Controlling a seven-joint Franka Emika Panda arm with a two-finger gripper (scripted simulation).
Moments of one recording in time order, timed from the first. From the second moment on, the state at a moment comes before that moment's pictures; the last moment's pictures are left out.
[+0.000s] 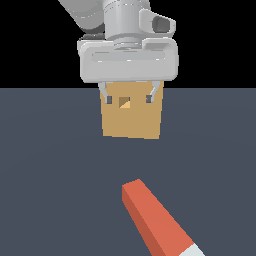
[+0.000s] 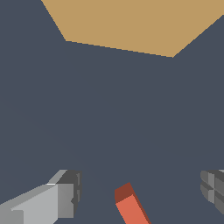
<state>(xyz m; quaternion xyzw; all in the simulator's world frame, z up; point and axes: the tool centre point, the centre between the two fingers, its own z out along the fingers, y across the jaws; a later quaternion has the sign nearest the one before) 0.003 -0.001 0.170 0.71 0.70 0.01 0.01</state>
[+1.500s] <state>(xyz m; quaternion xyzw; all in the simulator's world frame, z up) 0.021 -0.133 0.120 0.63 0.78 0.00 0.01</state>
